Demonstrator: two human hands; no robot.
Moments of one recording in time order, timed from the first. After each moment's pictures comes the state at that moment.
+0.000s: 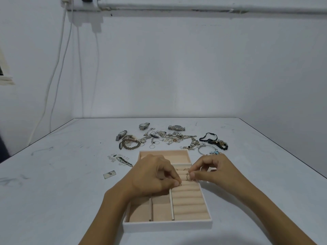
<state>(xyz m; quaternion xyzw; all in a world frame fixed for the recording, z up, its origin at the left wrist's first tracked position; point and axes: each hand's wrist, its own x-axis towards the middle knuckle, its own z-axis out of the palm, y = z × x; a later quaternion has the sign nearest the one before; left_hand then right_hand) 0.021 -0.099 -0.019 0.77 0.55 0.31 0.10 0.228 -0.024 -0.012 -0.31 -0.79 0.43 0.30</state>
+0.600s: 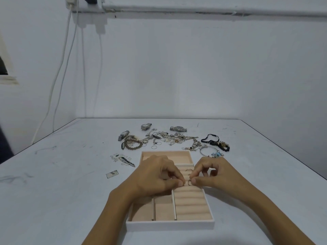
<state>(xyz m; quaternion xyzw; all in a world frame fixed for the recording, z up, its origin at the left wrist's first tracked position) 0.023 -0.096 -0.023 0.77 0.54 0.33 0.11 0.229 -0.025 -0.015 -0.29 -0.82 0.41 0.27</state>
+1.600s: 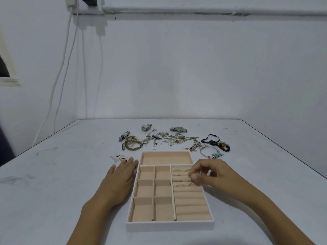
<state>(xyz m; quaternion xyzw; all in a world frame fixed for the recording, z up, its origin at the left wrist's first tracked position) -0.041 -0.120 -0.062 0.58 0.80 0.15 0.07 0.230 -0.024 -0.018 -0.28 -0.82 0.42 0.26</state>
